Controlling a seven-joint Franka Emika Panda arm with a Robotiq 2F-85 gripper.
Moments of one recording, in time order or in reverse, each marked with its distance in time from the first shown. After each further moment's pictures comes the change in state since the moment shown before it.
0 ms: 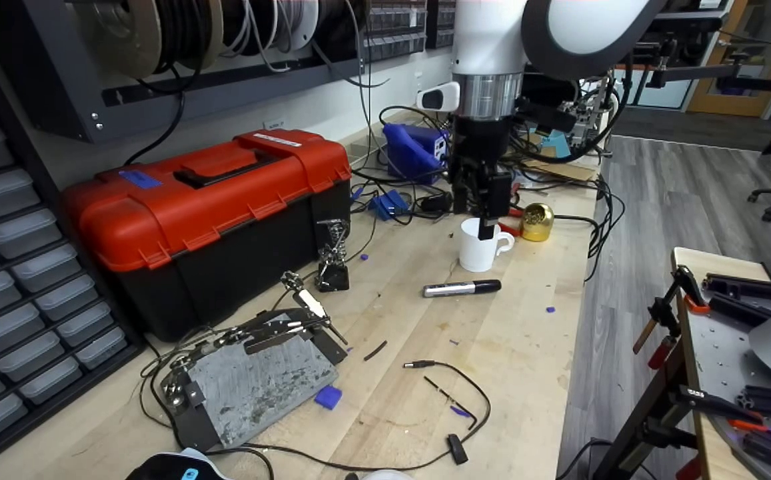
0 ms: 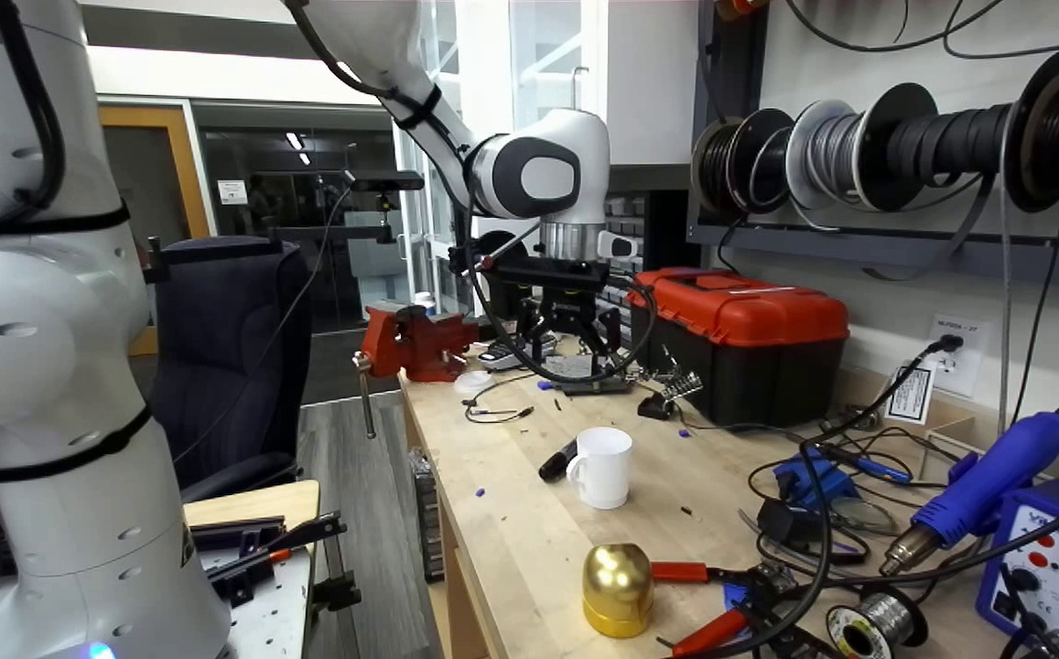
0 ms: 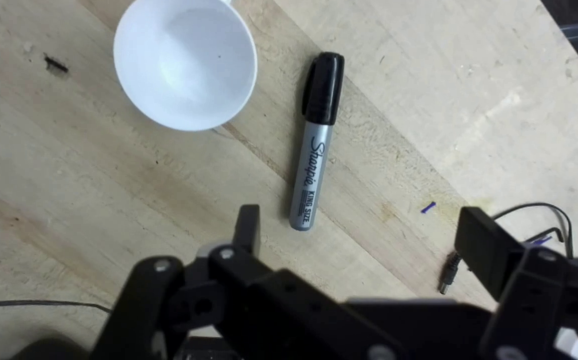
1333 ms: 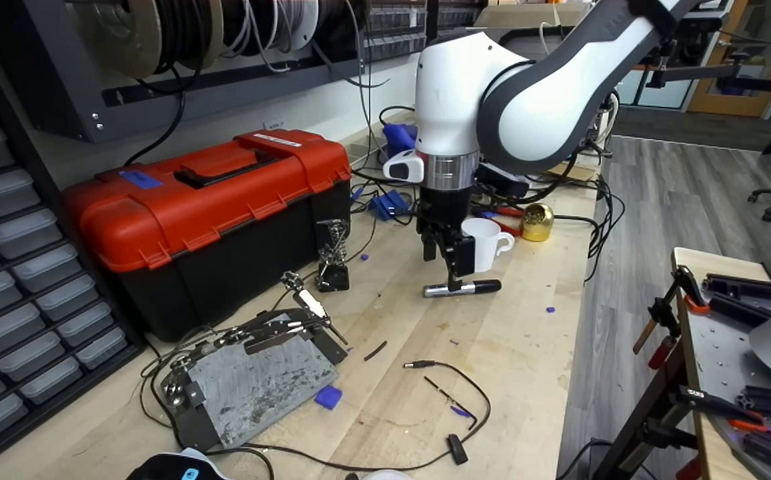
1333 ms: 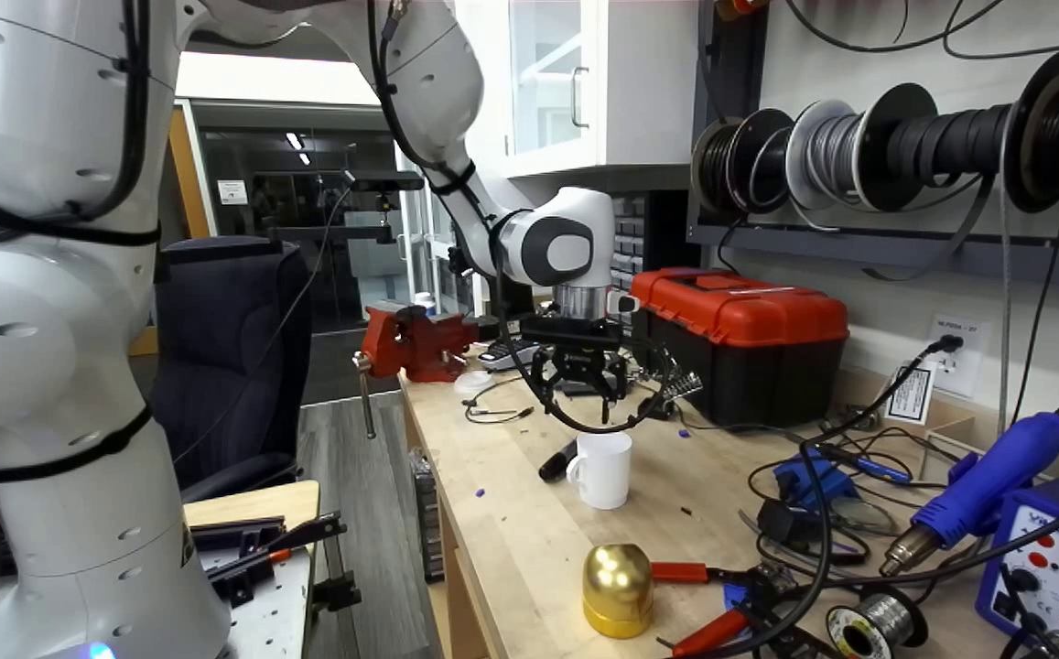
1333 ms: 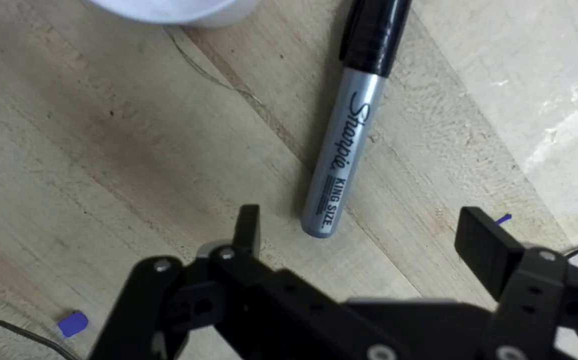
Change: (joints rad) arm 0.000 0.265 0.047 0.100 -0.101 0.161 0.021
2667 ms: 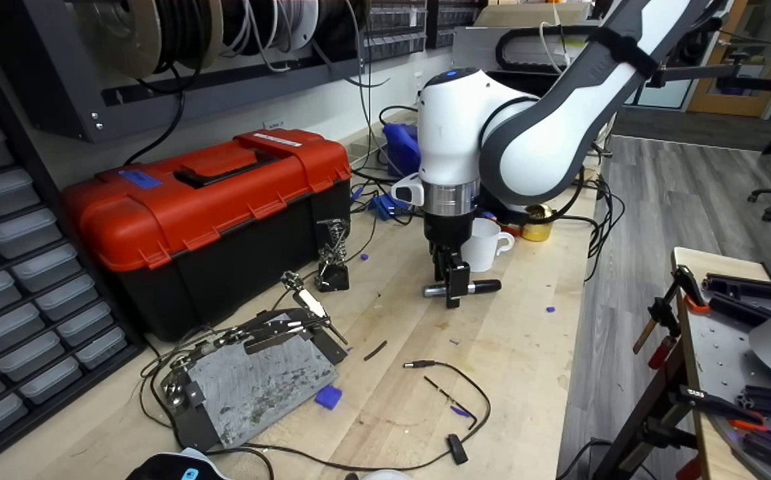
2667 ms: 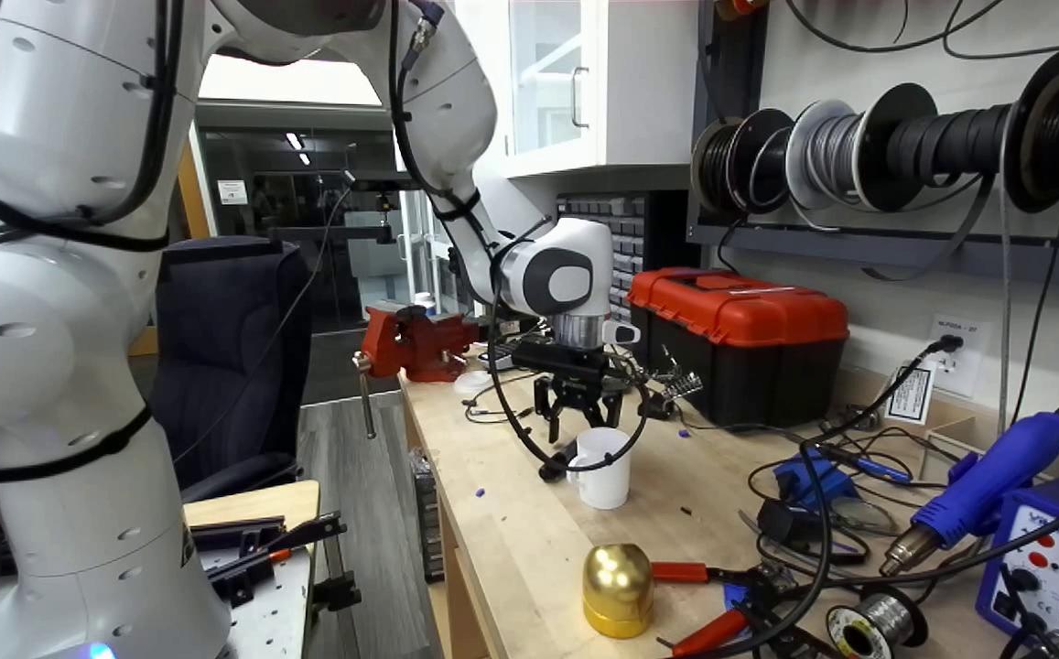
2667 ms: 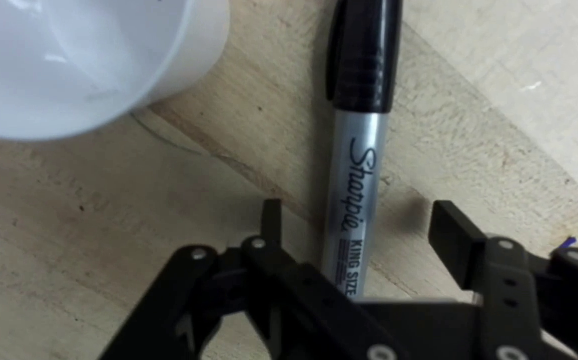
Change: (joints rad) arm -0.007 0.073 -0.004 -0.014 -0.049 0.061 0.219
